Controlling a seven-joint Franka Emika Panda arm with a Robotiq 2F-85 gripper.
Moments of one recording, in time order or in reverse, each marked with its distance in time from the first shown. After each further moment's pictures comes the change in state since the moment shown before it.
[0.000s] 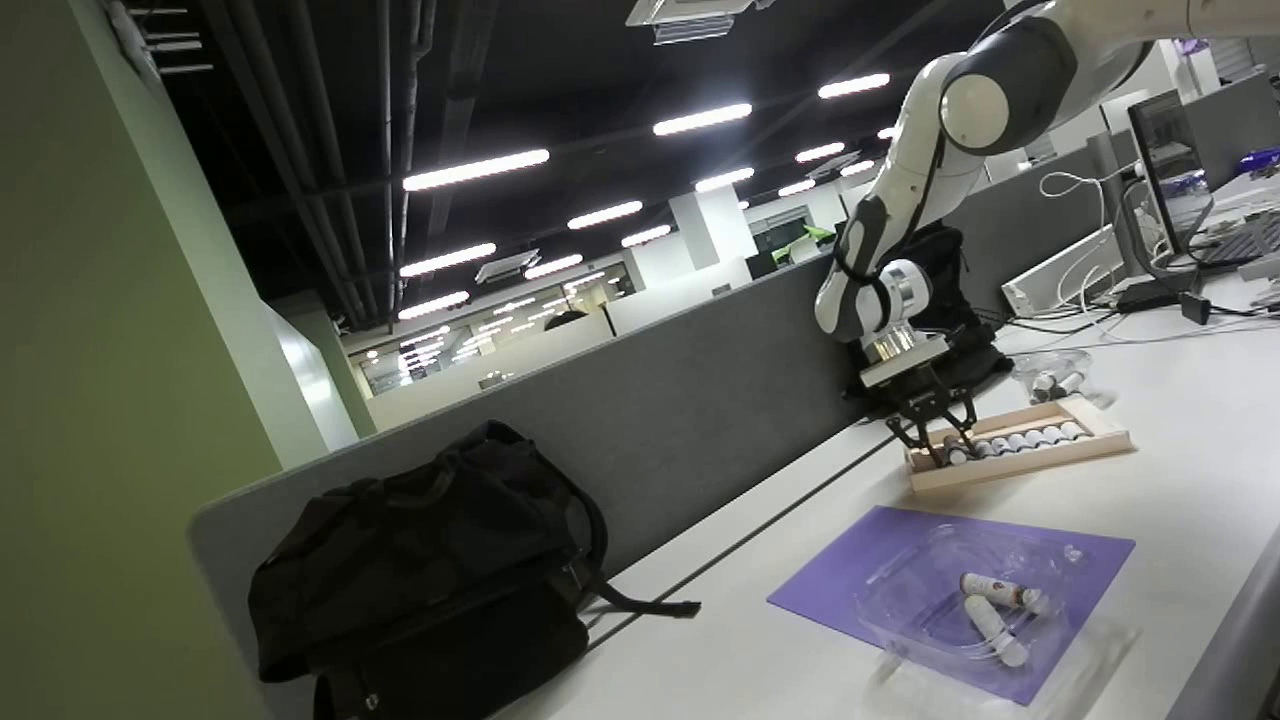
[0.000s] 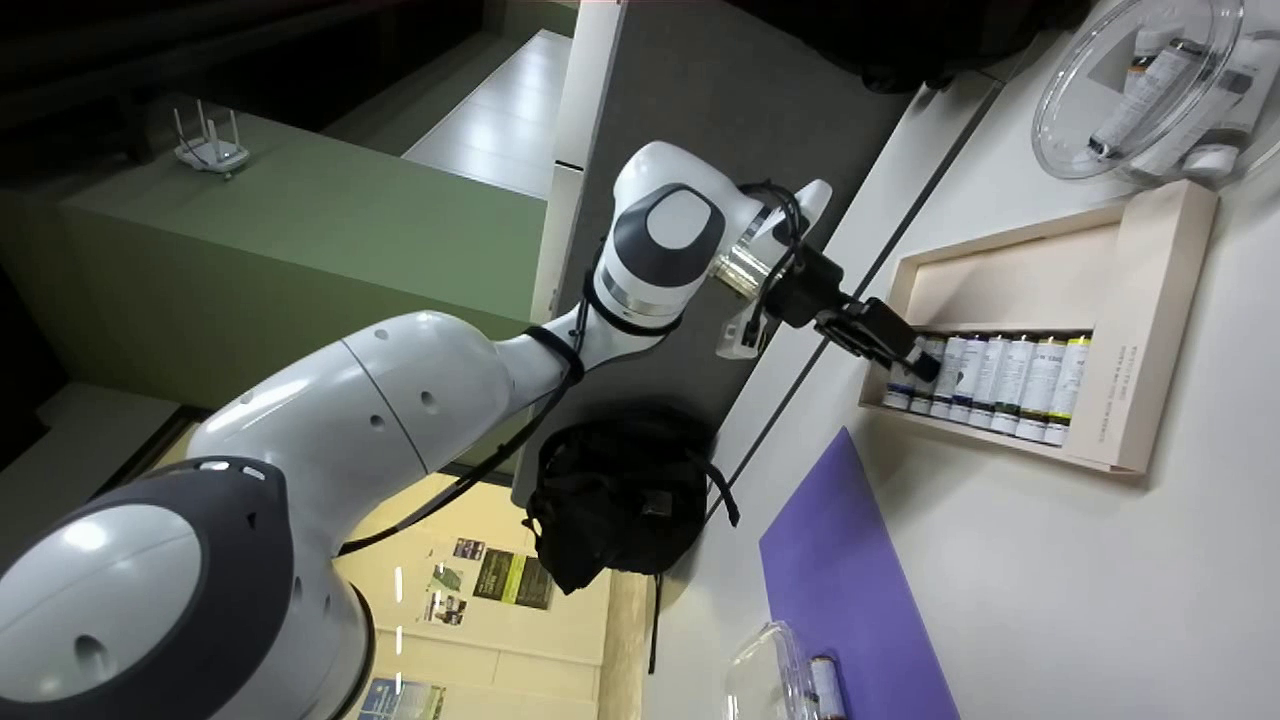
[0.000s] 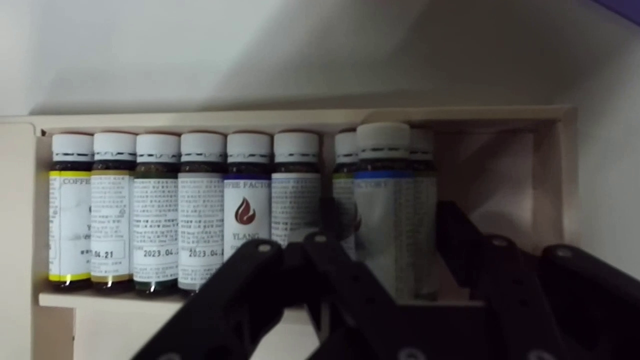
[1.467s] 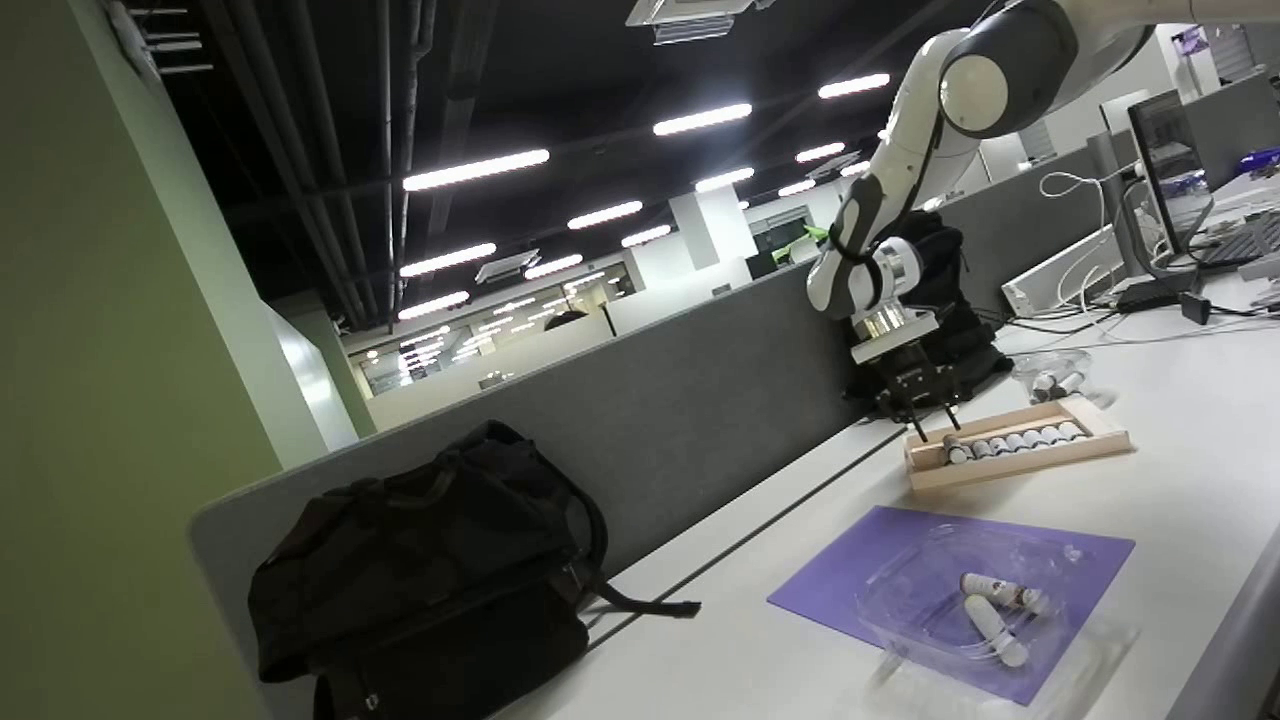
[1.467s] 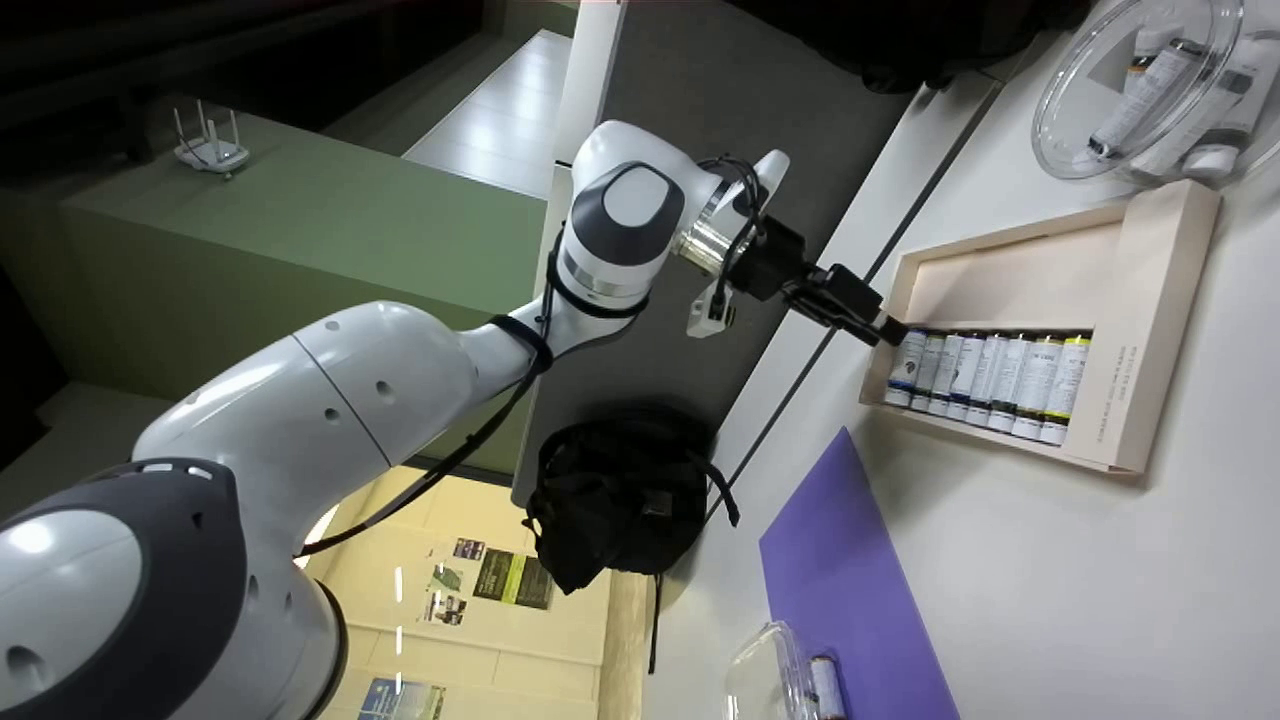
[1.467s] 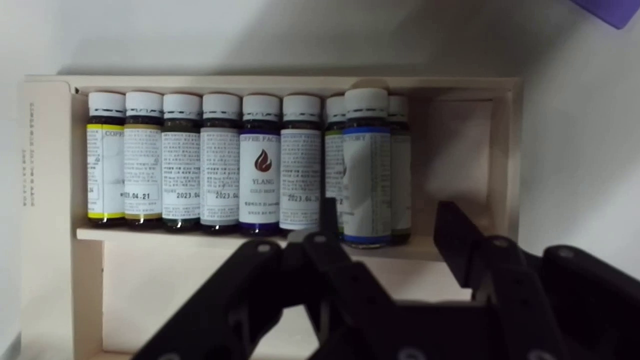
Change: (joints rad) arm -0.004 -0.051 -0.009 0.014 -0.016 0.002 -0.013
